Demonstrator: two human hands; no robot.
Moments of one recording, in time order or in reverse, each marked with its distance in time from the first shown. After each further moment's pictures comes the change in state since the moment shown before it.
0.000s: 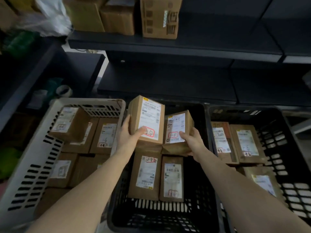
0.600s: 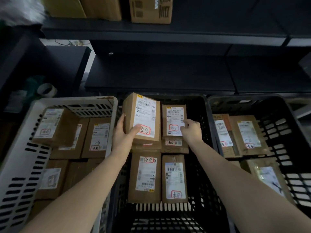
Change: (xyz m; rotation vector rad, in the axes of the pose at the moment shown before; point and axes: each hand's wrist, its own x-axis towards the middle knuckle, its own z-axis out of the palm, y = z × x) left_hand 0.042 -0.034 0.005 -0.098 -0.038 -0.003; right_hand 0.027 -0.011 0.022 -0.505 0.201 -0.311
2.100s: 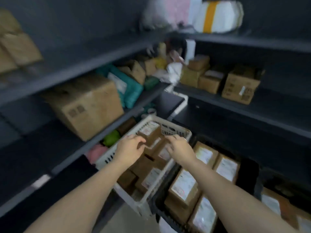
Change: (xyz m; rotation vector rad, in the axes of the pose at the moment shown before) left_hand -0.248 0.094 -0.156 0.958 0.496 0.207; right_hand -0.238 -0.165 -0.003 -0.570 -0.395 -1.174
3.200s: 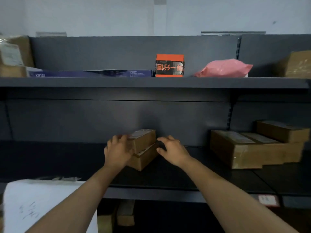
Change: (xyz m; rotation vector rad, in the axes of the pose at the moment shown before) left_hand -0.415 -0.394 -0.473 0.247 0.858 -0.962; right_hand -0.026 -0.791 0.041 0.073 -0.065 -1.107
